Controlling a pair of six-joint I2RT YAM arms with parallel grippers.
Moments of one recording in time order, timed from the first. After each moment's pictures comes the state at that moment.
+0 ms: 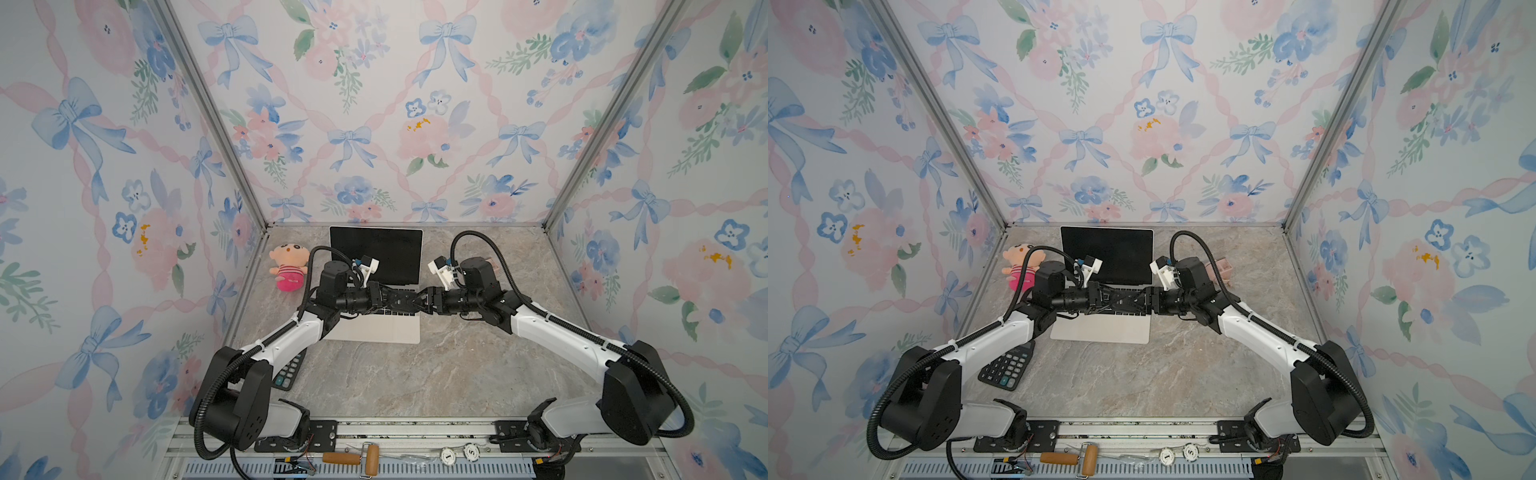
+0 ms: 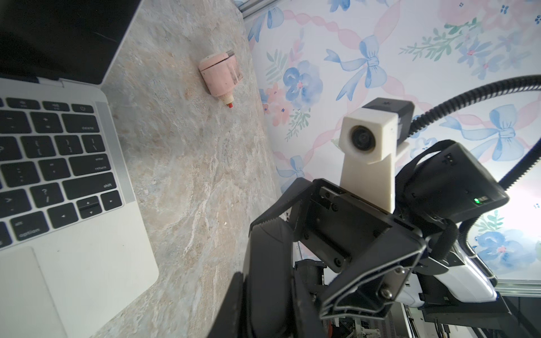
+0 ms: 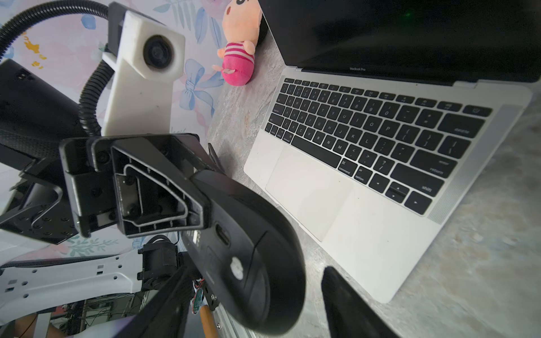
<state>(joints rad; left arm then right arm) -0.37 1.37 0.76 0.20 0.88 -0.89 0.60 1.42 0.97 -0.15 -0.61 0.64</state>
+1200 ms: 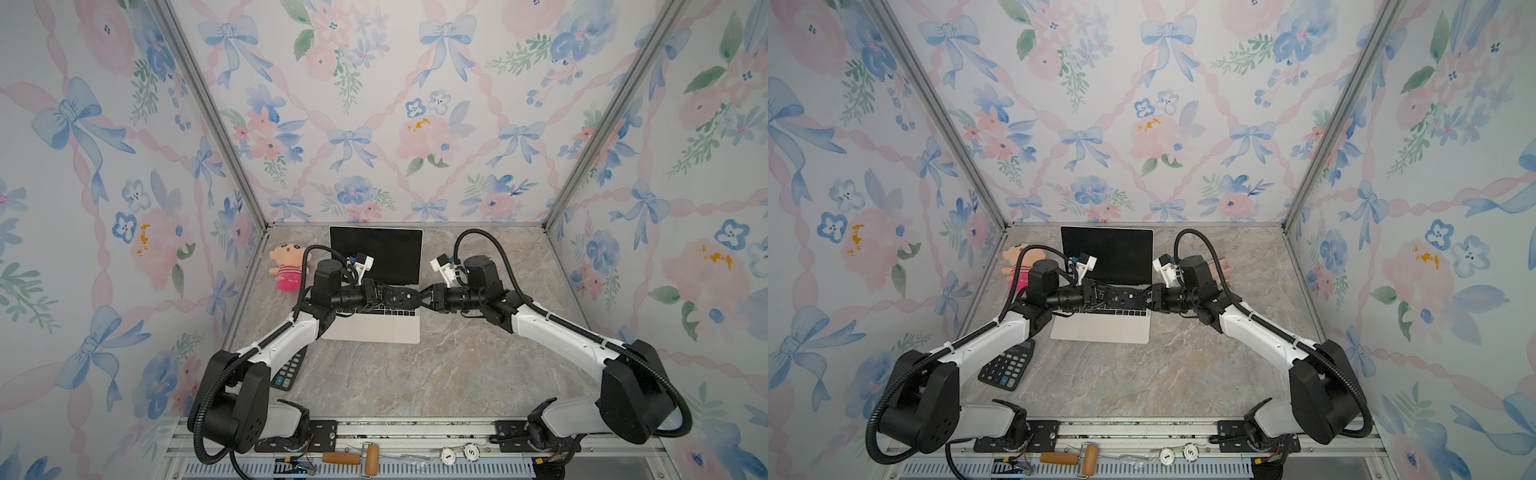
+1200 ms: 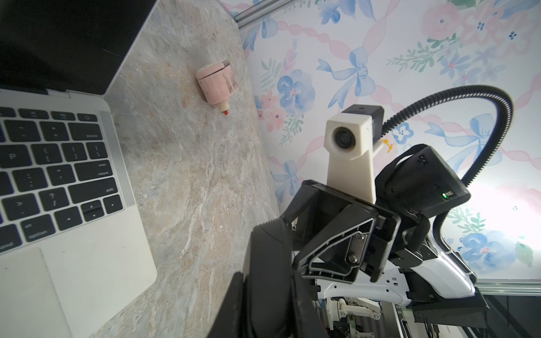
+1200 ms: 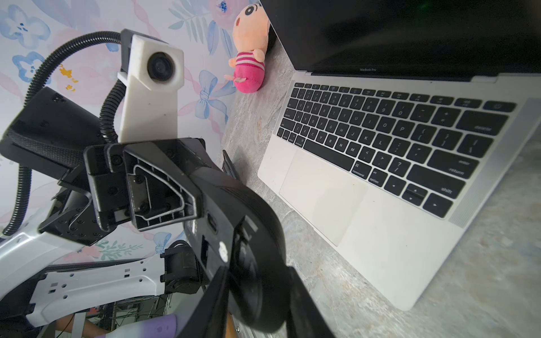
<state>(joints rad) -0.33 1.36 0.75 0.21 0.91 -0.91 0.58 1.42 0.95 -0.08 -0.66 0.72</state>
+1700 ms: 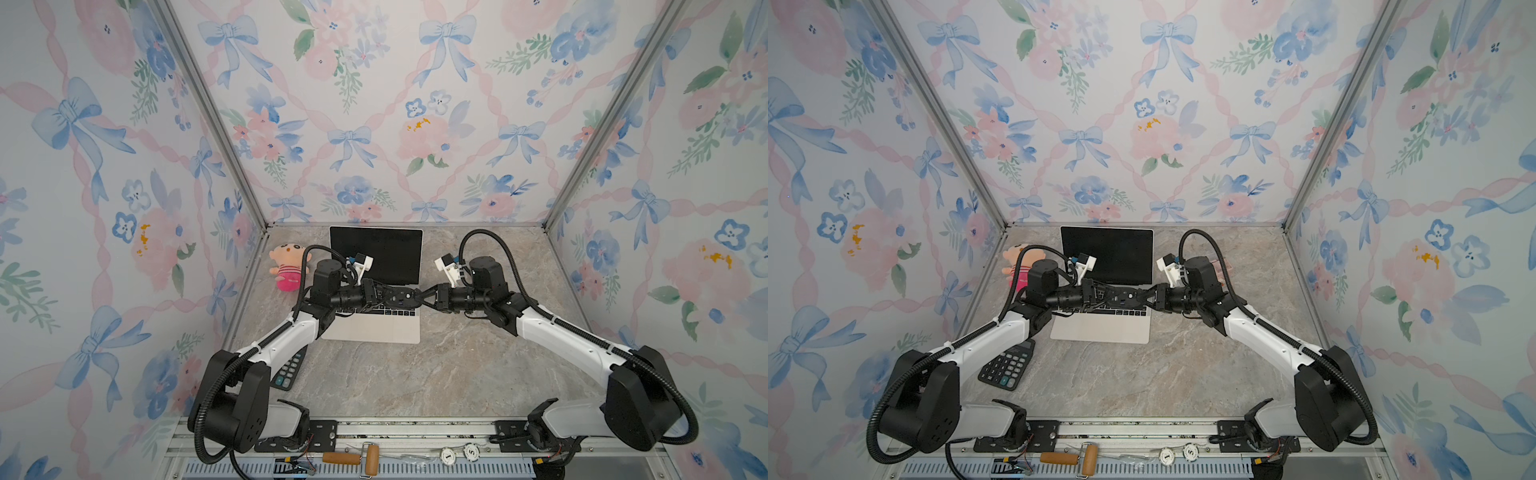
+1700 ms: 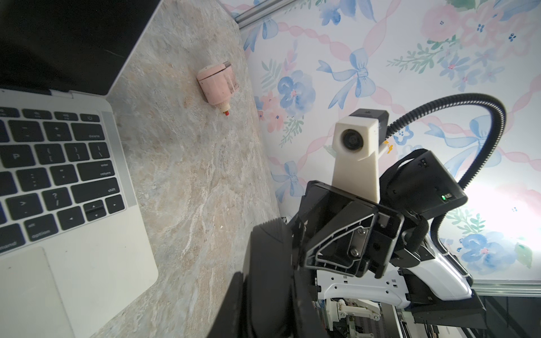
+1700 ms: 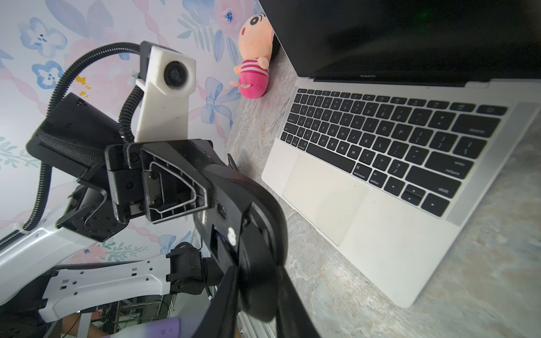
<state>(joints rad) -0.33 1.36 0.75 0.21 0.92 -0.90 0.56 1.38 0.91 -0.05 -0.68 0.73</state>
